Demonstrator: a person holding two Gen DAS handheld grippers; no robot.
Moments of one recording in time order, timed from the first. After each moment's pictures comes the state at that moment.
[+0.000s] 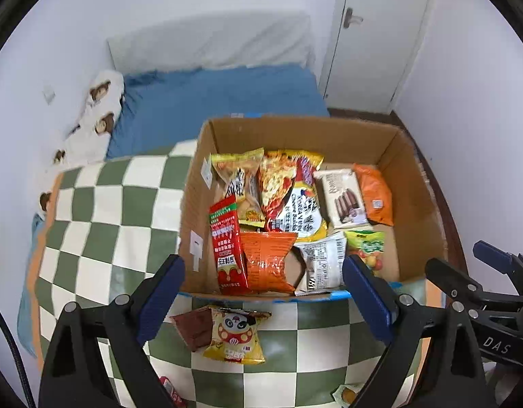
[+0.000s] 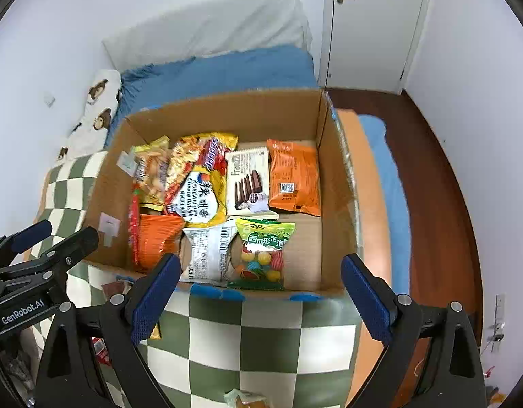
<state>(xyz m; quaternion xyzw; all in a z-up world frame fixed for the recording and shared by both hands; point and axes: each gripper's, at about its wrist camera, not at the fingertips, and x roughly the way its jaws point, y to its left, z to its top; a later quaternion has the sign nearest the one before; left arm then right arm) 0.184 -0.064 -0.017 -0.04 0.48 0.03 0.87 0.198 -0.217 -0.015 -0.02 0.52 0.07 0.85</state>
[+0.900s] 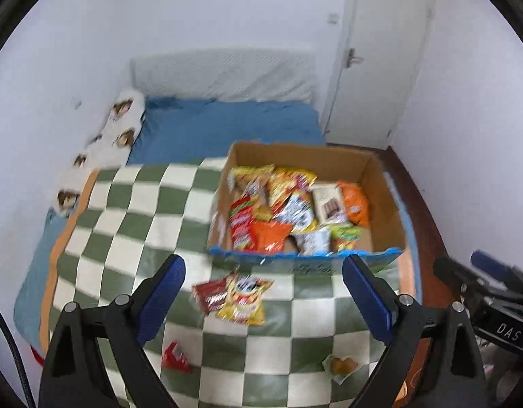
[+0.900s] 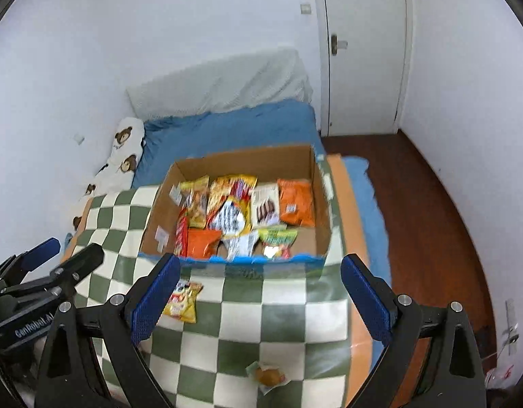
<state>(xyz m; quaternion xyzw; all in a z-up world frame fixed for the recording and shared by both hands) 0.079 -0.046 0.027 -0.07 0.43 0.06 0.90 0.074 -0.237 0.079 0.02 0.43 0.09 0.90</state>
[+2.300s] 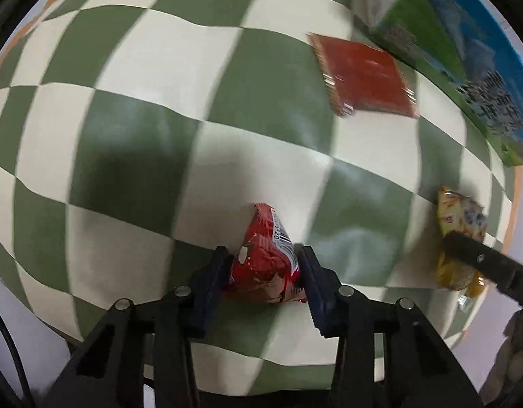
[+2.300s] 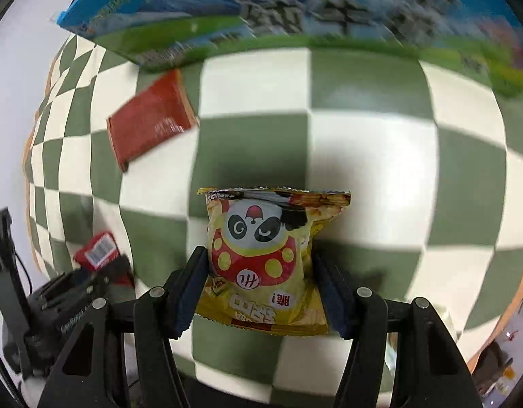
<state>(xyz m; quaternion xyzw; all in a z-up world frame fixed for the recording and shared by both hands) 0.018 0.041 -0.252 -0.18 0.66 0.07 0.72 0.084 -0.099 -0.231 0.00 0.70 0.14 0.70</state>
